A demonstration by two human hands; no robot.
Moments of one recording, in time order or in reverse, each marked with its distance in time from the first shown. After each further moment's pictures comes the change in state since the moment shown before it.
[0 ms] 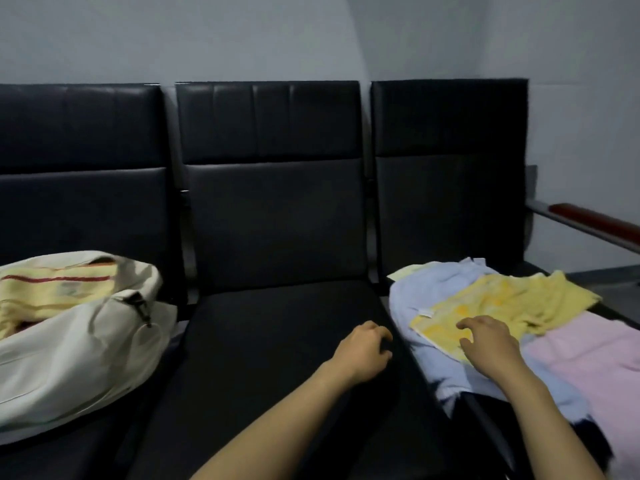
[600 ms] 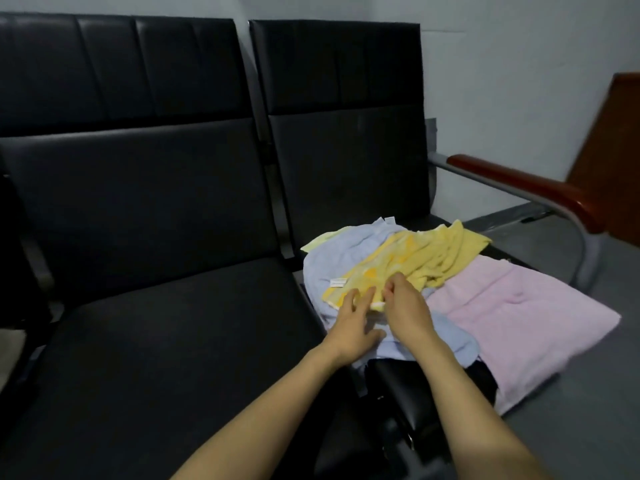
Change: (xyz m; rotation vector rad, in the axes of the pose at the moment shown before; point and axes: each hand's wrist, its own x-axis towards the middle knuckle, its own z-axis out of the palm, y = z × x) left_hand 0.095 0.070 0.116 -0.261 -0.127 0.137; right_hand 0.016 0.036 0.016 0.392 0.198 0.102
